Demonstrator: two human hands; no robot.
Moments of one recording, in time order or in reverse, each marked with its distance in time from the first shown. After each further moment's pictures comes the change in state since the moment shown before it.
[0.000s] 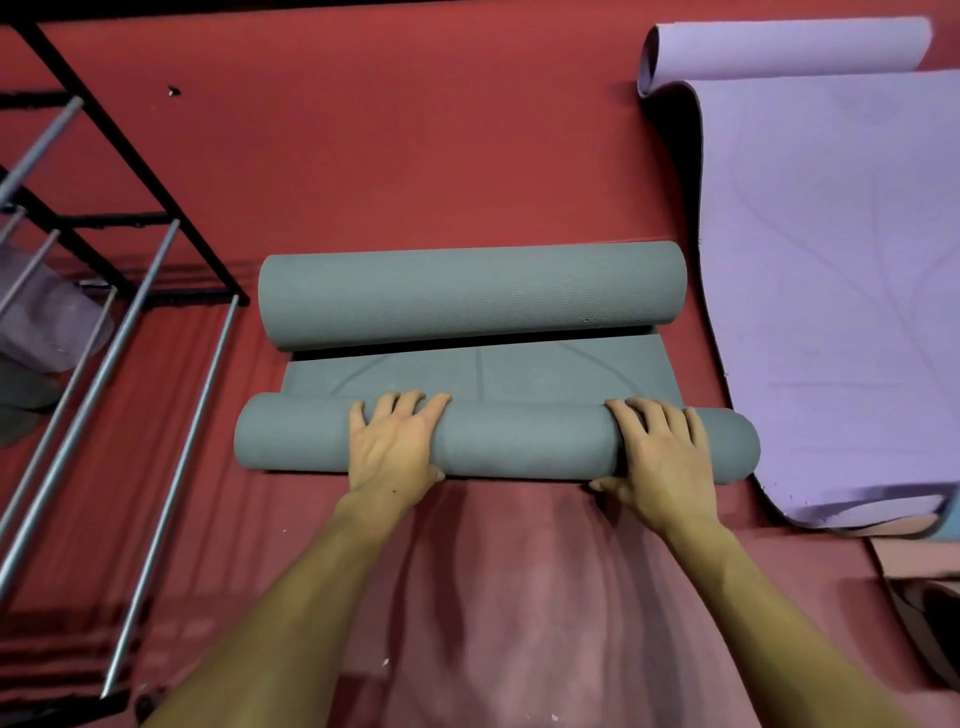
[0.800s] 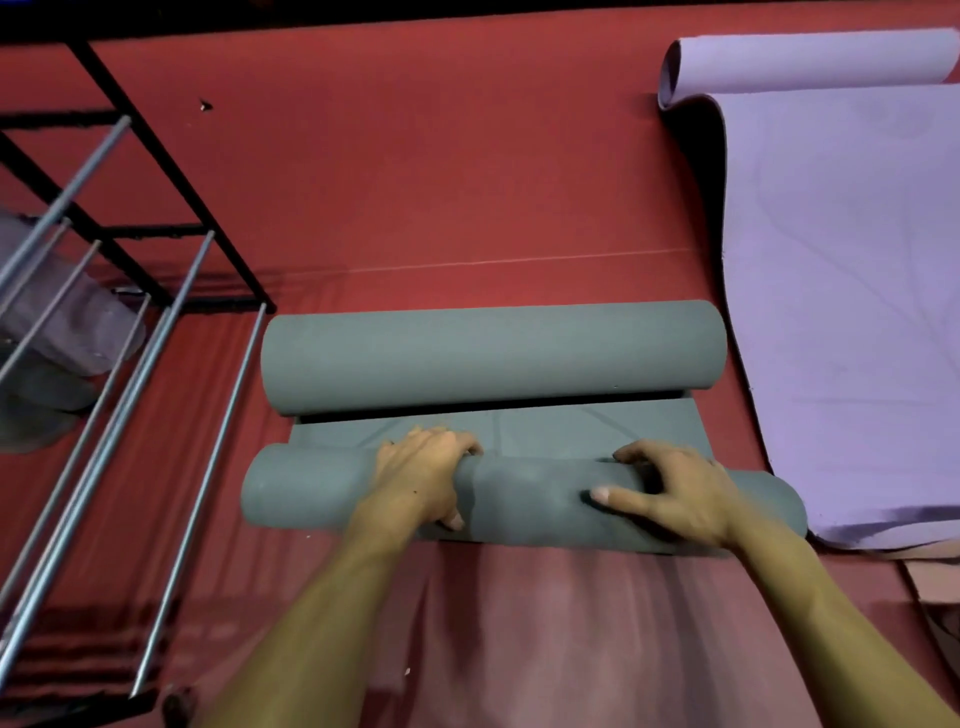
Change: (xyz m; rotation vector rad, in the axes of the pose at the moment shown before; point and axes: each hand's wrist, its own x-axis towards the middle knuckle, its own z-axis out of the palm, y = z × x) left_hand -0.010 0.000 -0.026 -0.060 -0.297 0.063; right_hand 0.005 0.006 -0.030 0.365 -0.431 -0.004
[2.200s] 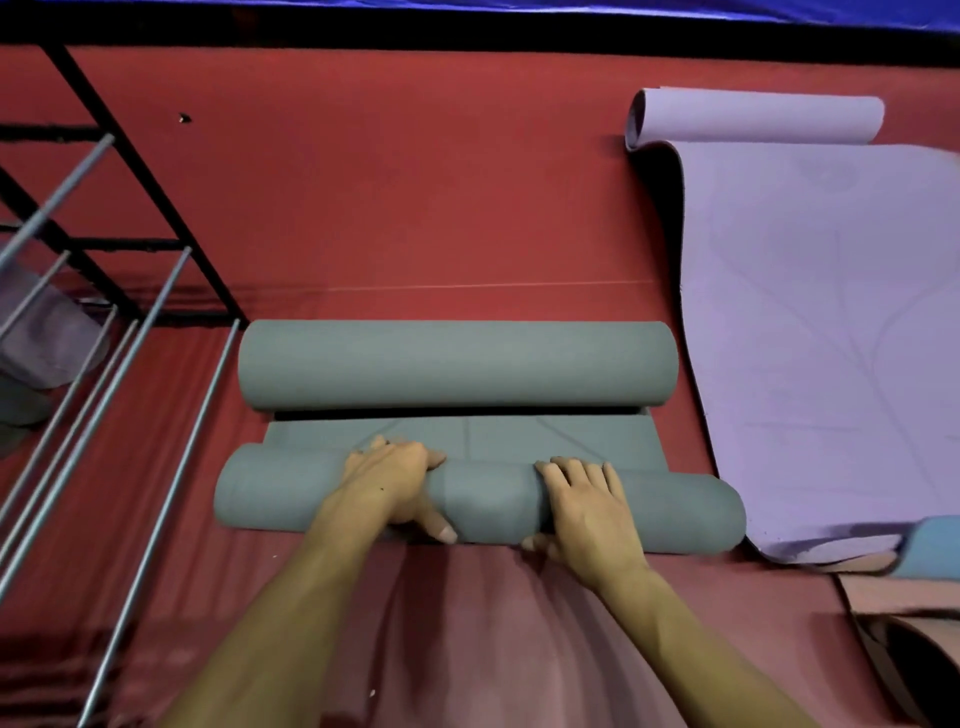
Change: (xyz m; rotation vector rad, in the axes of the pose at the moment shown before) left_hand 0.002 -0.001 -0.020 -0.050 -0.085 -0.060; right_hand -0.003 -0.059 0.047 -0.309 0.233 -0.094
